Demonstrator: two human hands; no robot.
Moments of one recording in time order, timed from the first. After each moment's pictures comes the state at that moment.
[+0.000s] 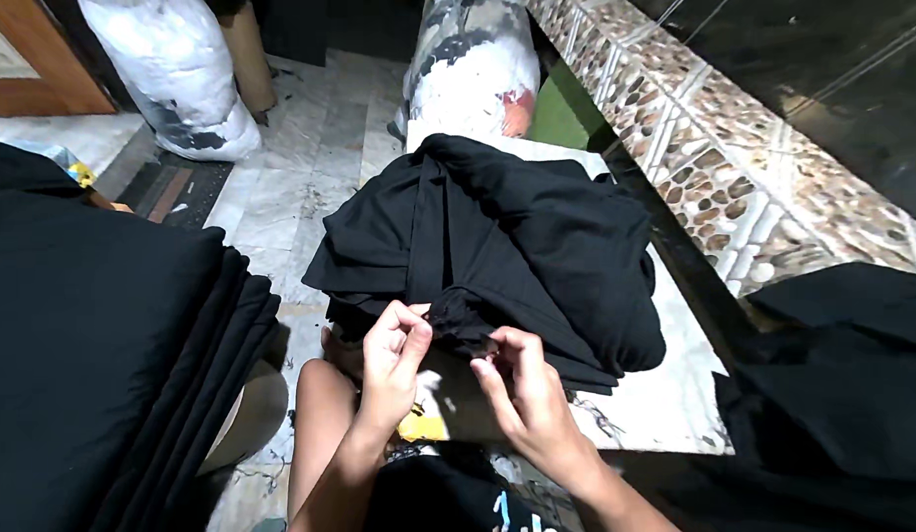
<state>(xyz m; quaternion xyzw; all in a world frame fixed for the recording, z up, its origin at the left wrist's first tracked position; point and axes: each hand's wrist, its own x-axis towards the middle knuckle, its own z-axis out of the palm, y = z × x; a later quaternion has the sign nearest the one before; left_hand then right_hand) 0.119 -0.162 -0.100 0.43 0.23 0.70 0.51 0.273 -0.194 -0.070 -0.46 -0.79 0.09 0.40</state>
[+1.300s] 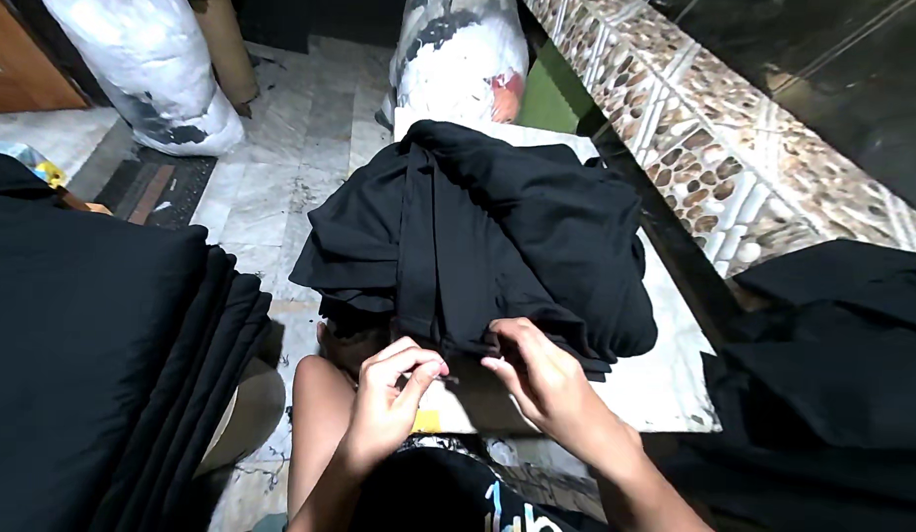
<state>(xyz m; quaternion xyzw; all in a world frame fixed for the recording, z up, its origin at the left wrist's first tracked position) 0.104 -0.185 -0.118 0.61 0.30 0.59 0.44 0.308 -0.190 -0.065 -0.45 -0.84 0.02 0.30</state>
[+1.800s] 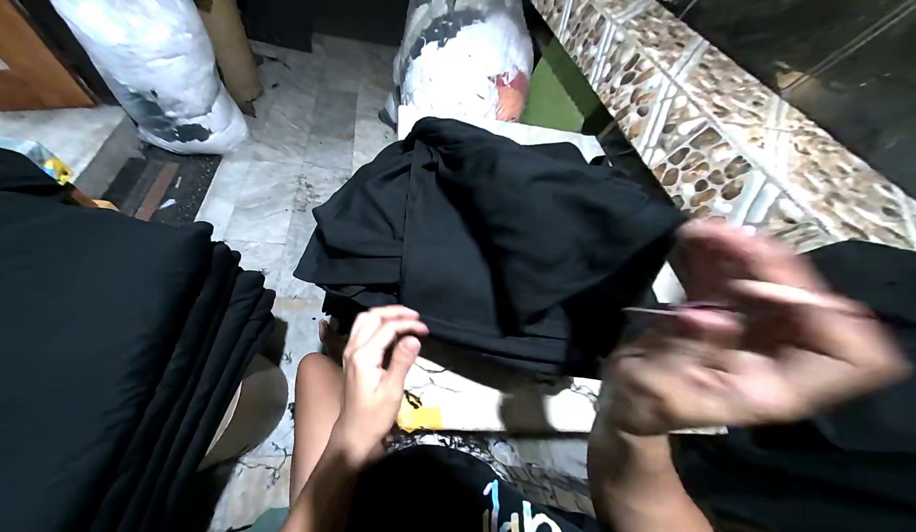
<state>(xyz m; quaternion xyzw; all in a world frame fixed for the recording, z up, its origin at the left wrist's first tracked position) 0.094 -0.171 -0.117 0.63 0.40 0.59 0.30 0.324 -0.171 -0.032 -0.37 -0.67 -0.11 0.64</state>
